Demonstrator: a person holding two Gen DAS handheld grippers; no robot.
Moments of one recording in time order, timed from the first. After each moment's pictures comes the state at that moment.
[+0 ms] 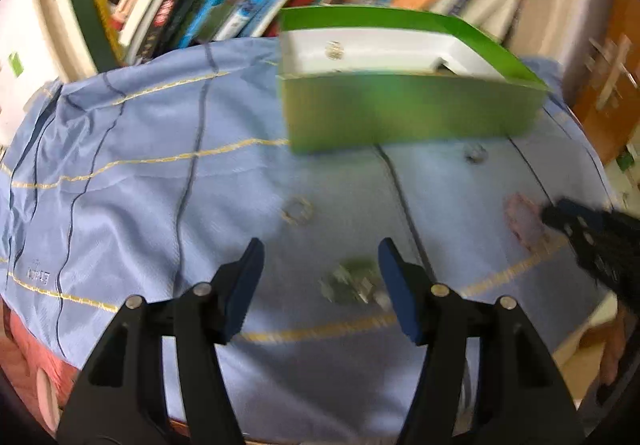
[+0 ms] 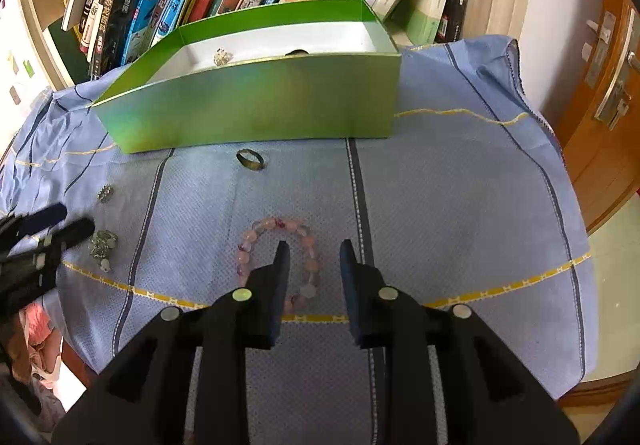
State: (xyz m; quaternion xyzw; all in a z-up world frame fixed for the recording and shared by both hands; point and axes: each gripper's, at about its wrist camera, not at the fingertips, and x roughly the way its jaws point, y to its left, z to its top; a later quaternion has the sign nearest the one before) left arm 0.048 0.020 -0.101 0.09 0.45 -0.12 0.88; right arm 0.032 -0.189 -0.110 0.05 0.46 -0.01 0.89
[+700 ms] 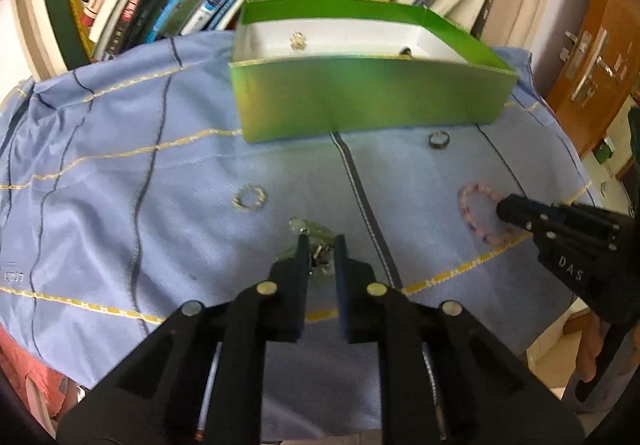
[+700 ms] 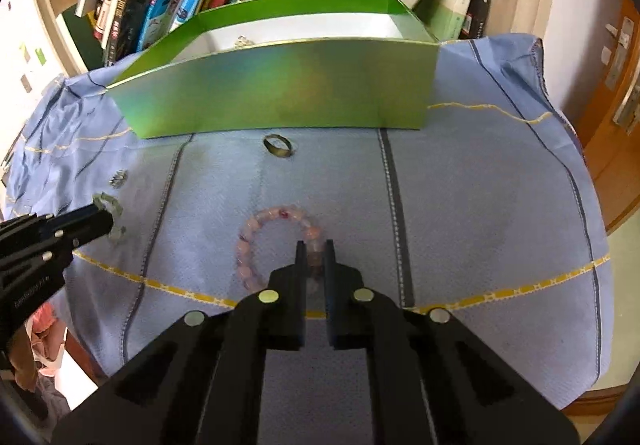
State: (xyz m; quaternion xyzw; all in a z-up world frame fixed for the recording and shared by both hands) left arm 0.050 0.015 -0.103 0.06 0.45 -0.16 0.88; right arm 0.034 -0.175 -0.114 0.04 0.45 0.01 0.89
